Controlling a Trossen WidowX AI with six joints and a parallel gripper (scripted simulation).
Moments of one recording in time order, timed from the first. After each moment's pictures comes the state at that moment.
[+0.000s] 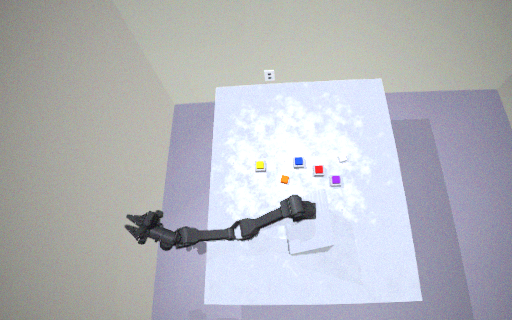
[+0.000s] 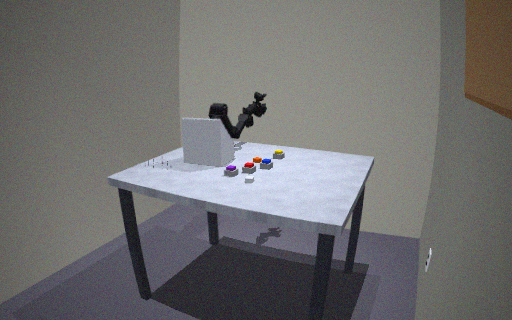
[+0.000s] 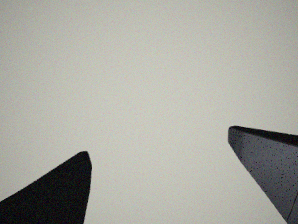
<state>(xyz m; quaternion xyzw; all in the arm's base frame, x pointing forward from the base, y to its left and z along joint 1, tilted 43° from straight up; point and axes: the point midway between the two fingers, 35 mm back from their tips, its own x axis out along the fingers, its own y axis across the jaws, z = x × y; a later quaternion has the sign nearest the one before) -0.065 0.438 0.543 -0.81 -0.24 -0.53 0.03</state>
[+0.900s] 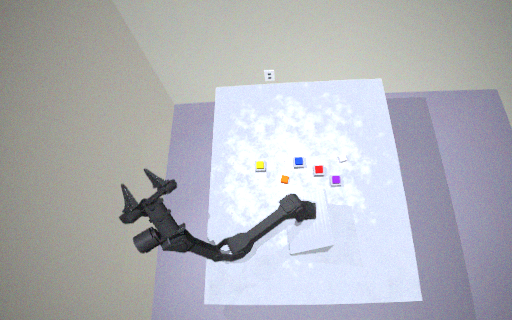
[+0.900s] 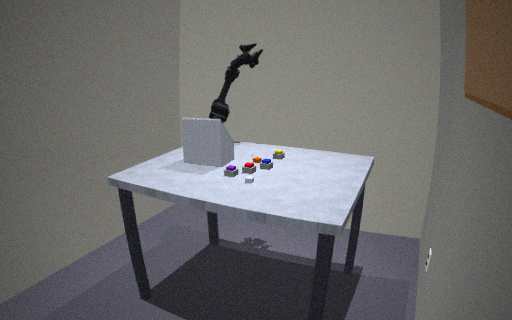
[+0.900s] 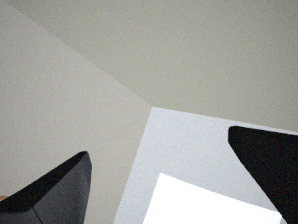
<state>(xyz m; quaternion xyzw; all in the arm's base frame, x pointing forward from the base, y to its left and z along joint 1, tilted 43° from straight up) 0.030 0.075 0.647 -0.62 -0.24 -0.26 0.70</state>
